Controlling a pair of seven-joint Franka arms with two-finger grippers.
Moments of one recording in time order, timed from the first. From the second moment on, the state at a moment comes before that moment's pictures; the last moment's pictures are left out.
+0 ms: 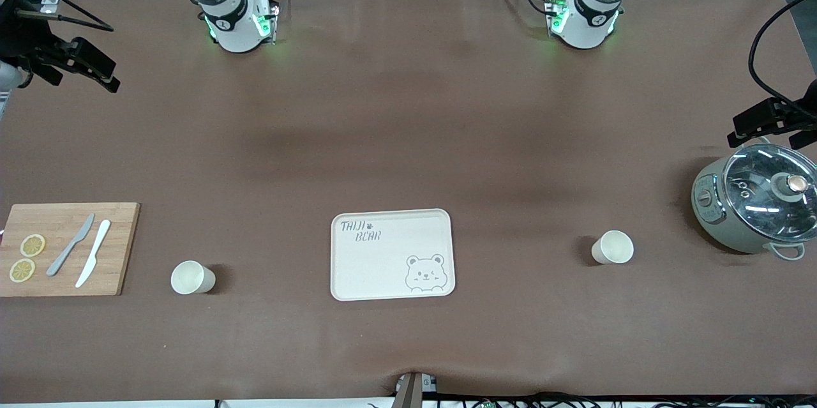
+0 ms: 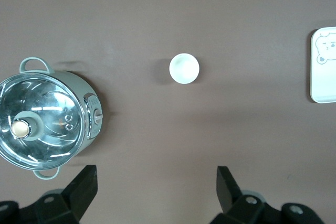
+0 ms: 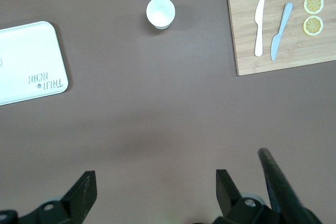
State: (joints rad) left arm -0.03 0.16 0.05 -1.34 -0.03 1.52 0.06; right arm -0.02 -0.12 0.08 -1.60 0.00 1.48 0.21
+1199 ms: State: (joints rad) left arm -0.04 0.51 0.05 -1.36 -0.03 1.79 0.09; right arm -0.10 0.28 0.06 -1.49 -0.01 1.80 0.02
